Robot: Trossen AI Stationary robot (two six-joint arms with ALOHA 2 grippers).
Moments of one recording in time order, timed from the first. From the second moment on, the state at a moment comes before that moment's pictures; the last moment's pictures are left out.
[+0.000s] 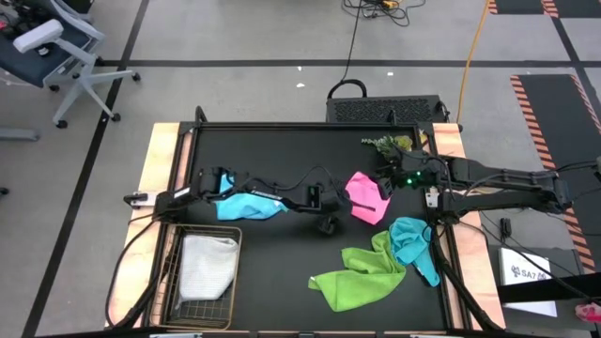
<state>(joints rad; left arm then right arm) 0.00 2.35 1.74 -0.27 -0.23 0.49 -0.18 0.76 0.66 -0.58 0.18 0.62</state>
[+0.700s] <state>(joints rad) 0.04 2.12 1.74 -0.29 -0.34 0.29 -0.18 0.74 0.66 -0.56 0.18 0.61</state>
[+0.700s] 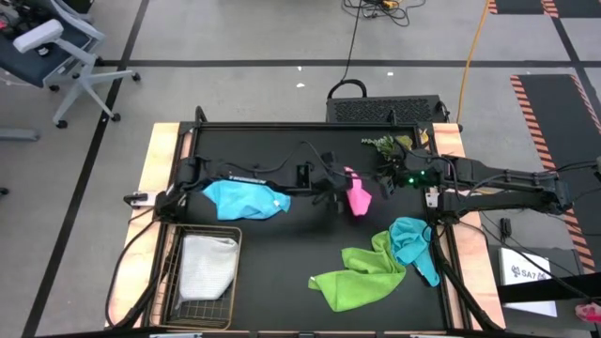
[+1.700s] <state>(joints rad) -0.42 1.38 1.74 -1.45 -0.94 -0.74 -0.21 0.72 0.66 -0.36 0.19 0.48</state>
